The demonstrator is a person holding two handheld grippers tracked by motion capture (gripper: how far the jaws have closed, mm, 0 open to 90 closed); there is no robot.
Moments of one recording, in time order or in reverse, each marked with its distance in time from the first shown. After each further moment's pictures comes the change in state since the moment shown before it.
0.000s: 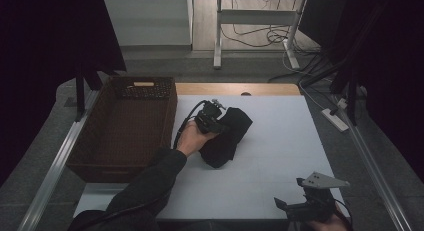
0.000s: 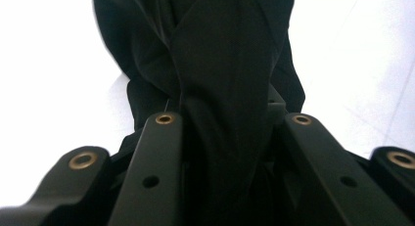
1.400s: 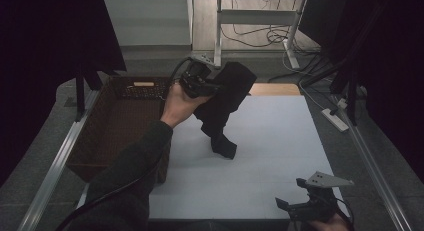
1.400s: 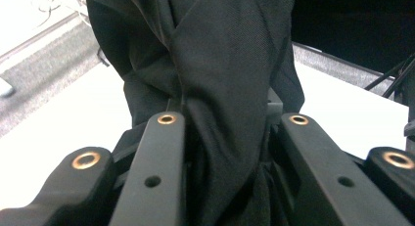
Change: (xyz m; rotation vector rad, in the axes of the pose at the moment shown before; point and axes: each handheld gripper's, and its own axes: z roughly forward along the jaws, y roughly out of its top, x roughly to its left) left arm -0.004 0.060 -0.132 -0.254 0.017 0.118; right arm -0.007 -0.002 -0.002 -0.018 0.062 0.043
